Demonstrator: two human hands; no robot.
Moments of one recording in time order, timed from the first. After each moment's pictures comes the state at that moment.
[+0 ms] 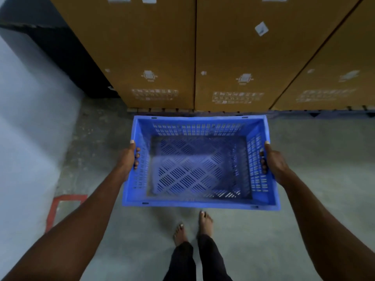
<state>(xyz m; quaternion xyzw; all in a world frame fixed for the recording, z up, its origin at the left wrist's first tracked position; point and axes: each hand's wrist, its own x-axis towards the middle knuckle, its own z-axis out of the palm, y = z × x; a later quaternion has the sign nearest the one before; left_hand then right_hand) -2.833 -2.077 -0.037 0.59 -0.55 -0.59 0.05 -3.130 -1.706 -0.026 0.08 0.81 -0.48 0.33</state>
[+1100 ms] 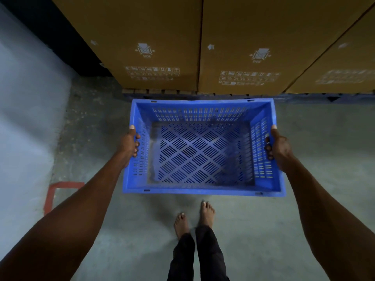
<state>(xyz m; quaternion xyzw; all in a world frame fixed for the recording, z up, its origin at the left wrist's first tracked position) -2.875 -2.116 -0.106 0.61 -0.54 -0.58 0.02 -3.170 -1.758 -0.094 0.13 0.80 -0.48 0.34</state>
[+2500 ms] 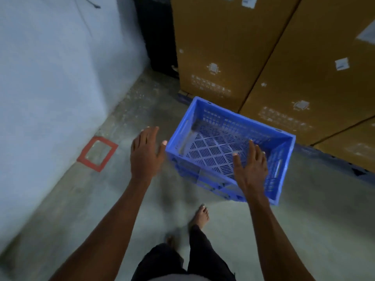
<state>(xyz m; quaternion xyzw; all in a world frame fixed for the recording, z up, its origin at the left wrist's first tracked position) -2.699 -1.941 0.055 0.55 -0.80 -0.11 0.20 -2.968 -1.779 0.053 -0.34 0.89 -0.26 0.16</state>
